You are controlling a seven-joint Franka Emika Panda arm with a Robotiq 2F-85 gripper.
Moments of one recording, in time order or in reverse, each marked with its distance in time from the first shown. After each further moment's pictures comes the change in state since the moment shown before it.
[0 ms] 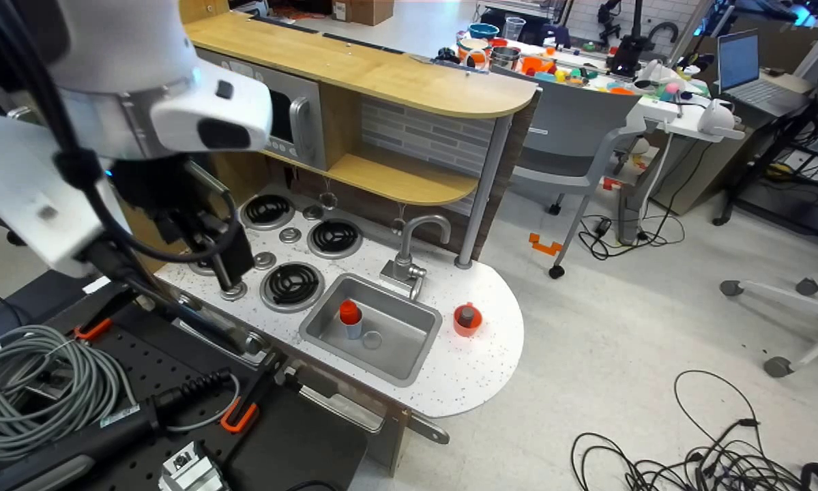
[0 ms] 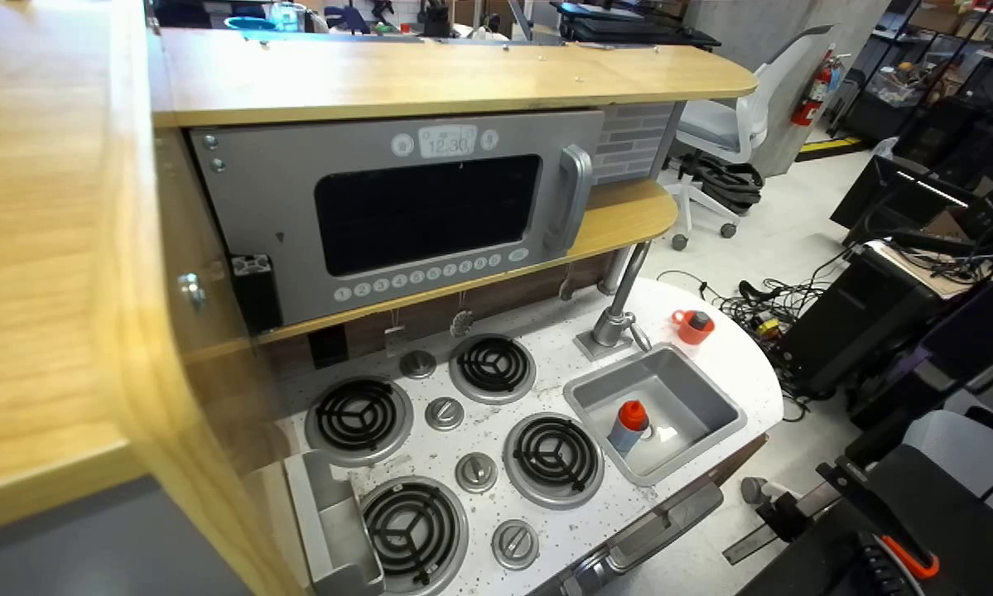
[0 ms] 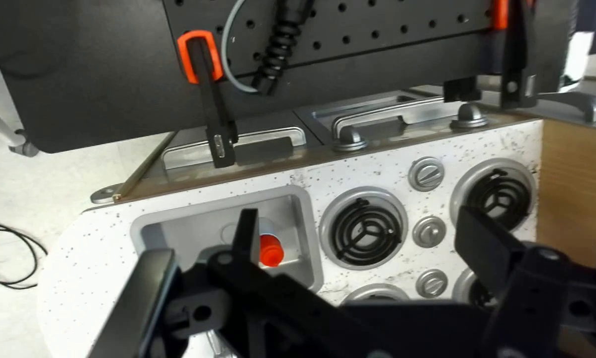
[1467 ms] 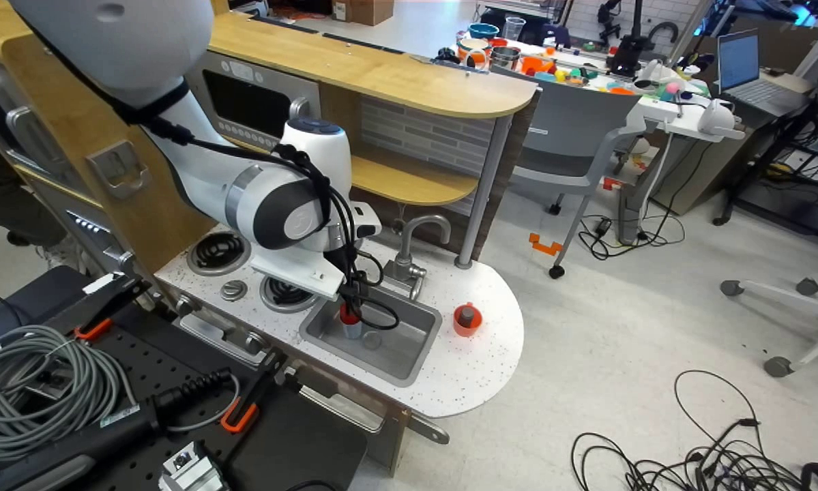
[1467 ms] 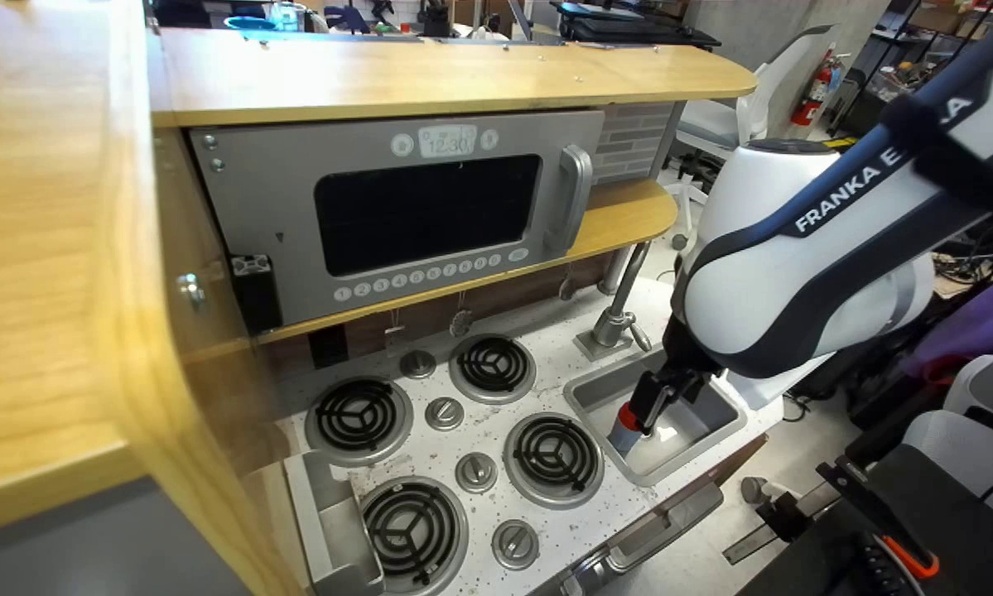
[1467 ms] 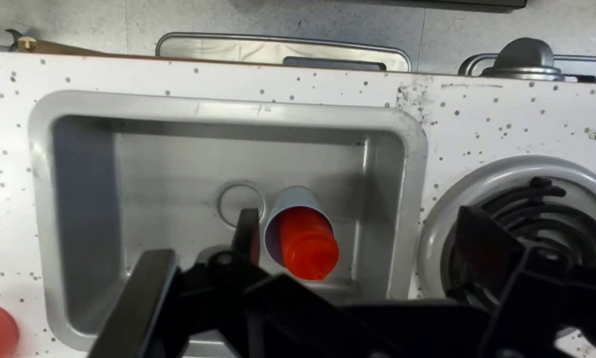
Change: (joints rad) arm -0.008 1.056 0.077 0.680 -0.132 0.301 -0.036
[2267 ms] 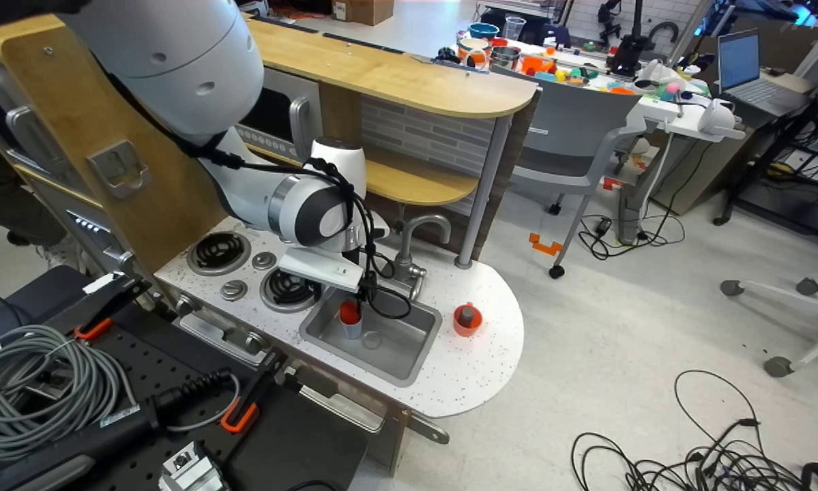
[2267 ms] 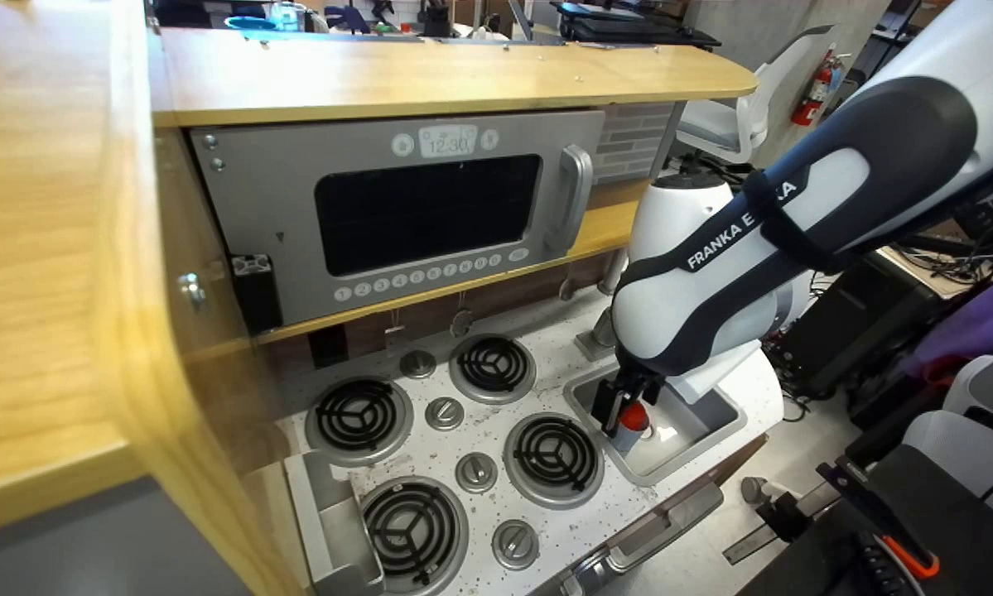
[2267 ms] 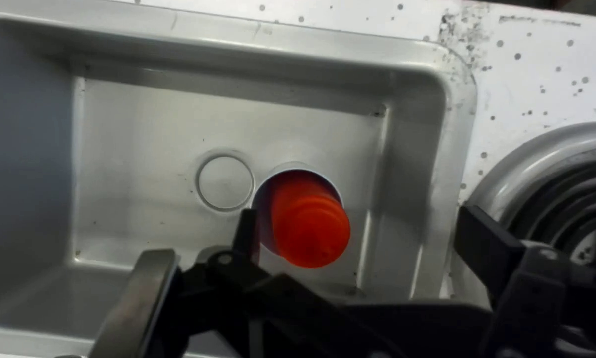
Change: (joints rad) arm 0.012 0.228 0.011 0.303 -0.055 -0.151 0.000
